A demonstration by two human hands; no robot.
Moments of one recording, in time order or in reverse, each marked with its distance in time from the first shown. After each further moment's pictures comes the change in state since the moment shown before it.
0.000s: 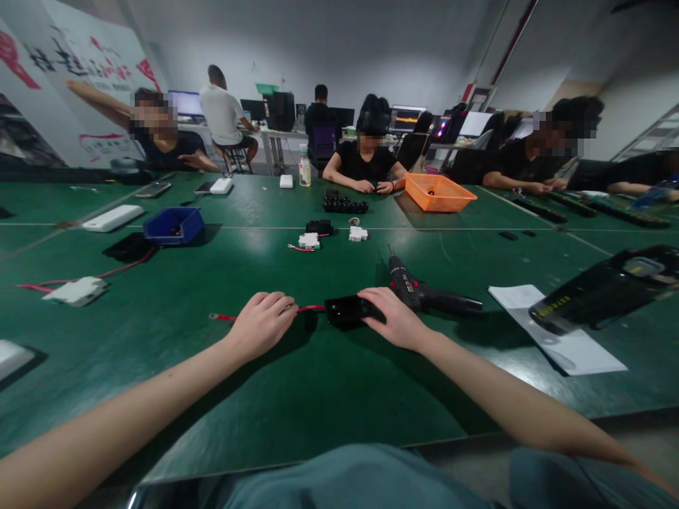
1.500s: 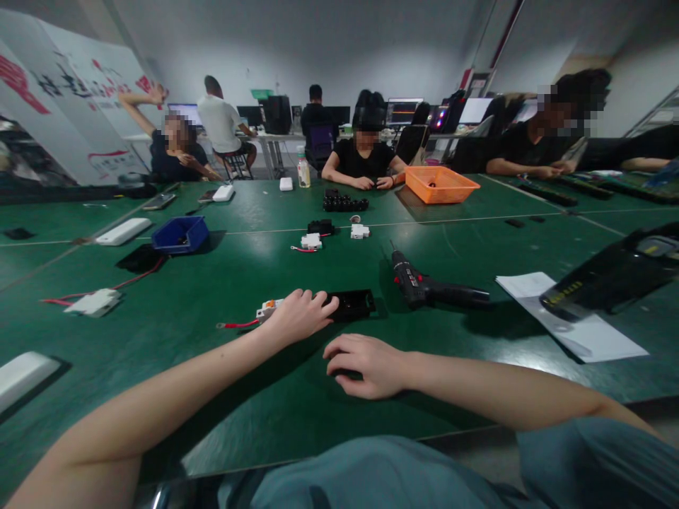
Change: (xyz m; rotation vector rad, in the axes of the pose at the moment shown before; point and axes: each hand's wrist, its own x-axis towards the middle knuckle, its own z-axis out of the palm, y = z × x) left_hand 0.059 0.029 -0.003 0.133 -0.355 0.108; right_hand 0.002 -0.077 0.039 0.163 -0.228 -0.382
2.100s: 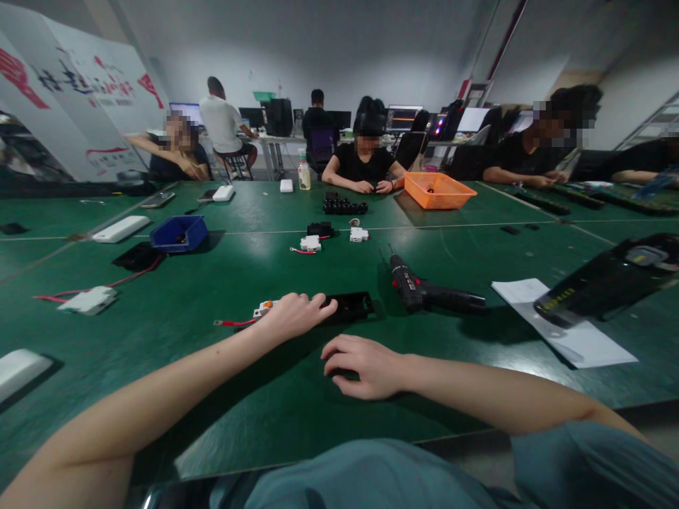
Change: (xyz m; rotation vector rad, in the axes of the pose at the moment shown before) left_hand -0.002 -0.009 0.003 -0.030 -0.038 0.029; right_hand 0.003 -0.003 -0.005 0.052 -0.019 0.026
